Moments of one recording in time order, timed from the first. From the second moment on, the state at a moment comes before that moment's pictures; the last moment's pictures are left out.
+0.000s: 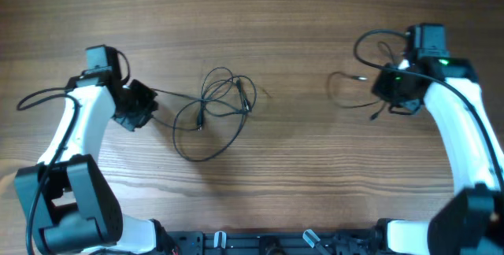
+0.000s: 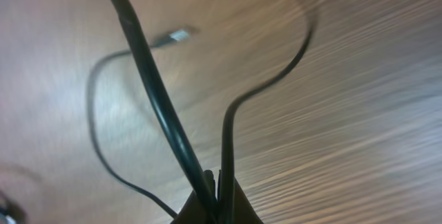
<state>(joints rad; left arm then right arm) 0.18 1.65 1.06 -0.82 0.21 -0.77 -0.09 1.52 1.19 -0.92 -0.01 0.47</state>
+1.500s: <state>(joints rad) -0.21 1.65 1.06 -0.66 0.21 -0.78 -0.68 1.43 1.19 -0.58 -0.02 0.56</state>
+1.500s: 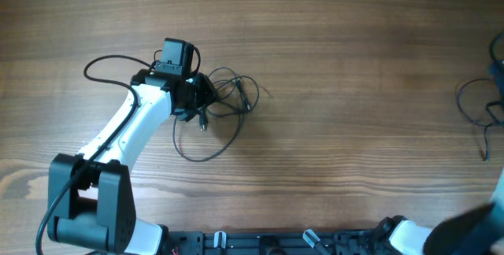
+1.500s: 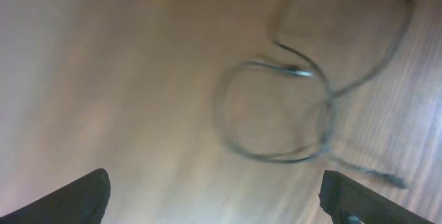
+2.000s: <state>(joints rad) -0.22 1.65 1.06 -0.65 0.25 -0.78 -0.29 1.31 1.16 -0.72 -0.36 0.47</state>
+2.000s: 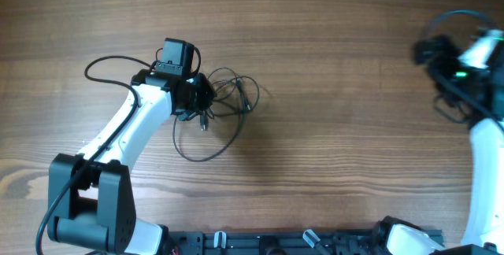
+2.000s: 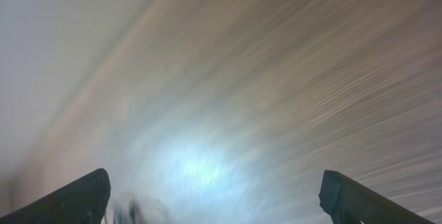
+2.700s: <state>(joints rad) -0.52 1.46 1.07 -0.56 0.32 -0.57 -0.17 1.34 1.10 -0.74 -0.08 0.51</state>
